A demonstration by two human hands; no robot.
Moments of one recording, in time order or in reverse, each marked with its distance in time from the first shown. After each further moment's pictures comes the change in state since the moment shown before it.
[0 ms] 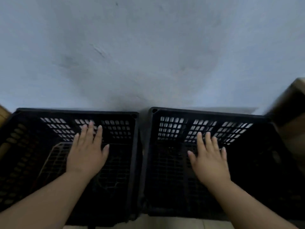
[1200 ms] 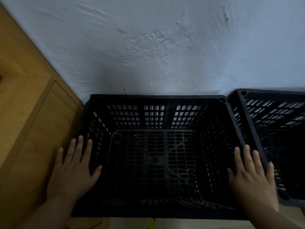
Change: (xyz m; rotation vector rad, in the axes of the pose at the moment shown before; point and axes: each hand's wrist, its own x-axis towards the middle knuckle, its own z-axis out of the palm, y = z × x) left_hand -0.047 -0.351 0.062 0.213 -0.140 0.019; right_hand -0.076 -0.187 0.146 -0.333 0.212 0.071
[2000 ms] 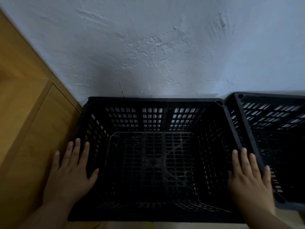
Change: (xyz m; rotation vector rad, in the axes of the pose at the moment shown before) left_hand 0.001 0.000 -0.001 -0.031 -0.023 0.003; right_hand 0.002 0.000 0.001 0.002 0.010 0.015
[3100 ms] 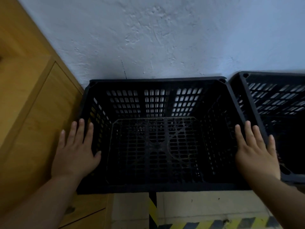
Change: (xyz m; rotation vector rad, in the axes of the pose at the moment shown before) left_hand -0.008 0.008 -0.013 0.039 -0.037 -0.016; right_hand 0.002 -0.006 -0.034 0.010 -0.237 -0.054
